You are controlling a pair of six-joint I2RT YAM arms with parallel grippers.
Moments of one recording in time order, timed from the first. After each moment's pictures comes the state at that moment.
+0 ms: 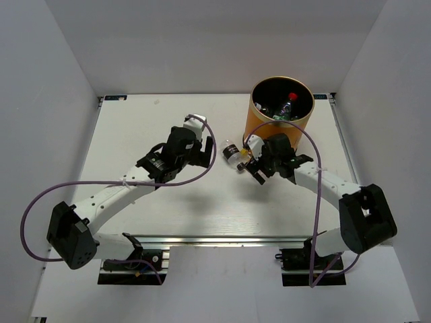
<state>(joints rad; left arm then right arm) -0.73 1.30 1.06 -0.30 -0.30 -0.18 0.47 1.41 0.83 -0.24 -0.16 -0.49</state>
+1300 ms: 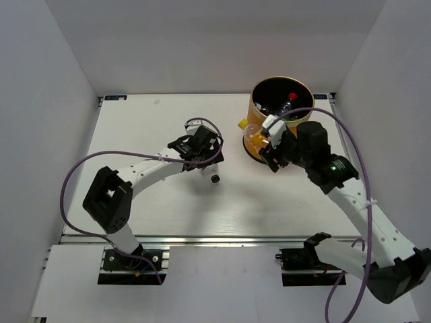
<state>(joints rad) -0.72 1.66 1.23 -0.46 -0.31 -0.84 0.49 1.04 1.07 -0.57 -0.23 -0.49</state>
